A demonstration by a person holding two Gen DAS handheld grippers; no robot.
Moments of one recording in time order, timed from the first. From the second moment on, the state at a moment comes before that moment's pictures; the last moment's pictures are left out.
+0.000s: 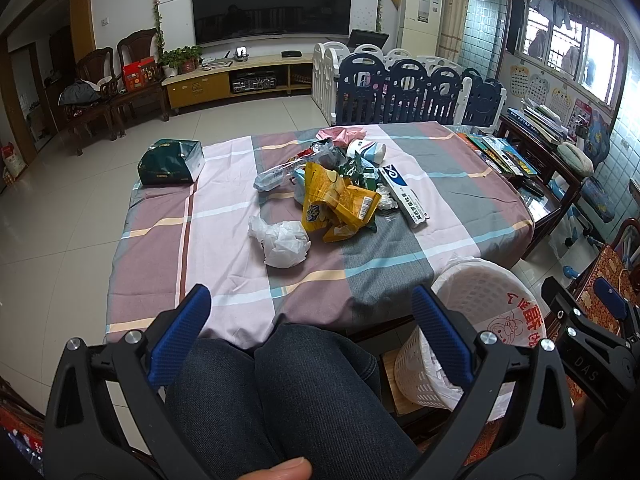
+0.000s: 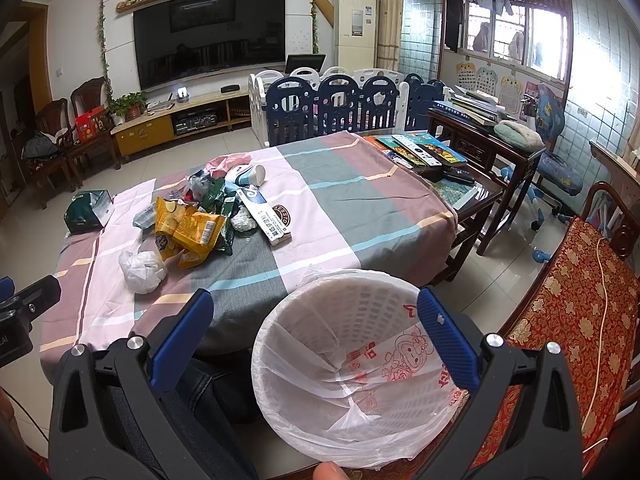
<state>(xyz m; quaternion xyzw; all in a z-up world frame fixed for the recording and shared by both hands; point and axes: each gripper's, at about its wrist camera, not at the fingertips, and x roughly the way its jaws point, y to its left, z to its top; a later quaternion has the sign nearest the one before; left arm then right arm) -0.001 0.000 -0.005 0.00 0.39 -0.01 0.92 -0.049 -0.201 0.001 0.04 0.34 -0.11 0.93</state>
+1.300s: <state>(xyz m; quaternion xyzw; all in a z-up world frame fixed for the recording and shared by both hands) 0.093 0.141 -0.110 -0.19 0.48 0.14 0.85 0.203 -0.051 -0.121 -0.11 0.44 0.11 0.88</state>
